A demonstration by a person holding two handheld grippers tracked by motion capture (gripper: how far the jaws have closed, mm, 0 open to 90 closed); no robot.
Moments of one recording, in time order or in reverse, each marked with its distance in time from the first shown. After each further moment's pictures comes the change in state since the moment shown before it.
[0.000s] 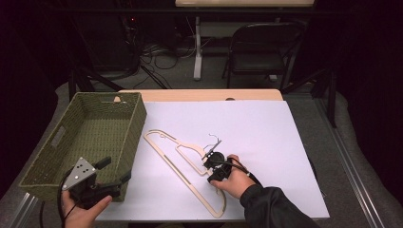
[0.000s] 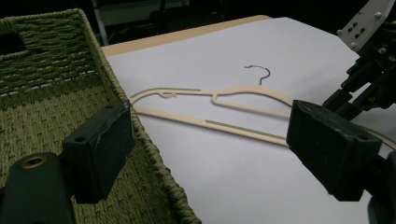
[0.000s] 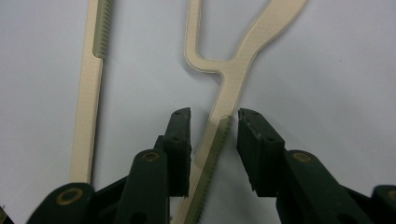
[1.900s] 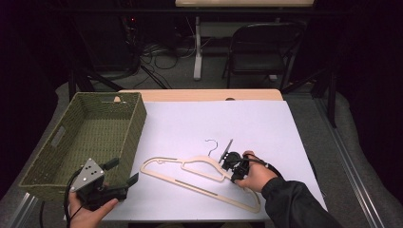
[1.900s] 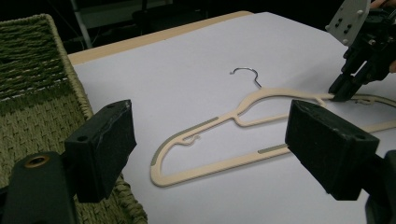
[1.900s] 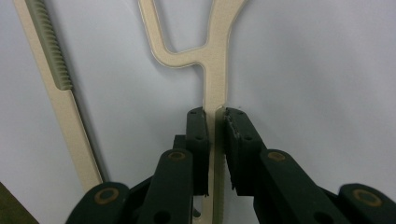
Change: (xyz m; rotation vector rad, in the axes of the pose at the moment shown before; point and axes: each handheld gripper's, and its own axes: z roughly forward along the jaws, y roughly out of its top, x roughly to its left) left arm -0.016 0.003 0.007 0.013 -0.056 0.047; right arm -0.042 -0.029 -0.013 0.173 -0.027 -0.174
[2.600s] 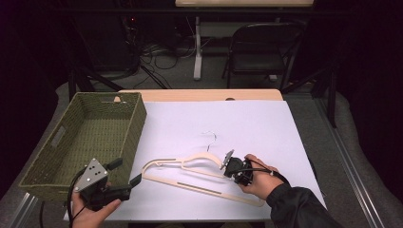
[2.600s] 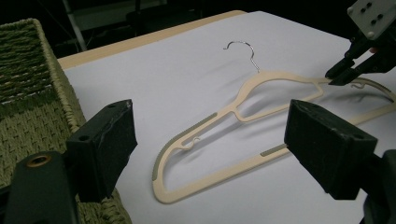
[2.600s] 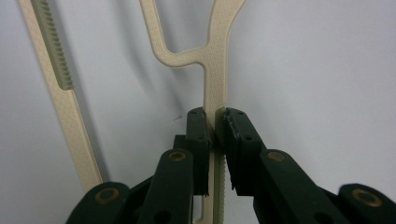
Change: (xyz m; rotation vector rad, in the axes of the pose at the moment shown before) left arm -0.006 0.003 0.003 0.003 -0.018 0.021; right arm 0.022 -0.016 -0.017 -0.130 -0.246 -0.138
